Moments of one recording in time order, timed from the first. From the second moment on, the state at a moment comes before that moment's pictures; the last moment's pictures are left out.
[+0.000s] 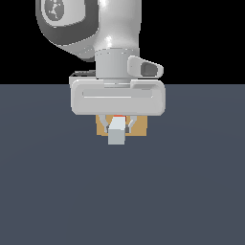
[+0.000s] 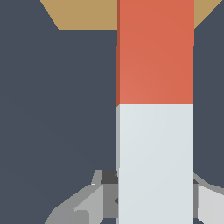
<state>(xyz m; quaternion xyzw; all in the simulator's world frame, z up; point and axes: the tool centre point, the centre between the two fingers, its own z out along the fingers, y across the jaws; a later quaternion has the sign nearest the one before) -0.010 -0.027 0.093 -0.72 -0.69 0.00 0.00</state>
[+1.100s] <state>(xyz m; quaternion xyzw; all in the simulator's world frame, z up) -0.008 -0.008 0.095 -0.72 -0.69 0.00 0.00</state>
